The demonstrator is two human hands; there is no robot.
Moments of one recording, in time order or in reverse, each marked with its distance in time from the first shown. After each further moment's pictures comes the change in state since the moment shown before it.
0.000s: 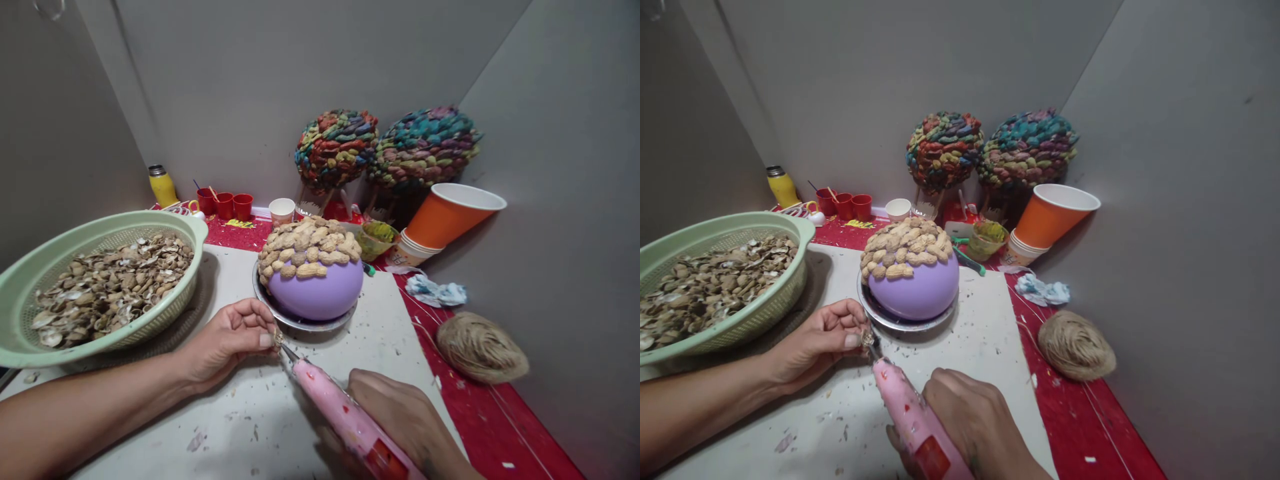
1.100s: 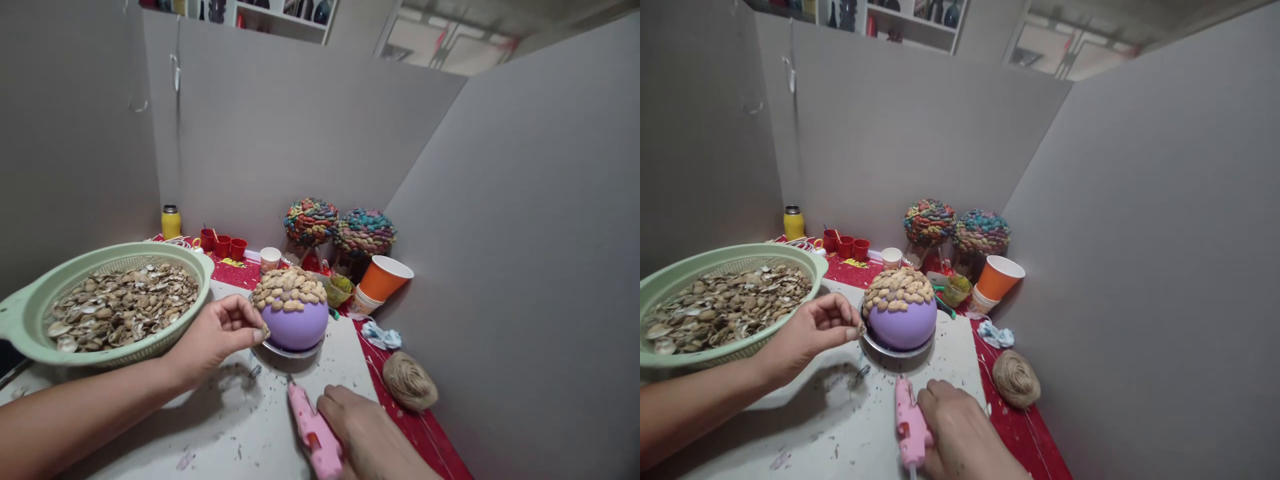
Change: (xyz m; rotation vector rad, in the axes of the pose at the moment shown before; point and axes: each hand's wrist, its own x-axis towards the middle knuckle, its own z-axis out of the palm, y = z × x) left_hand -0.026 0.048 0.025 0.346 0.069 0.407; right_hand -0.001 -0.008 -0.027 0.021 -0.459 0.312
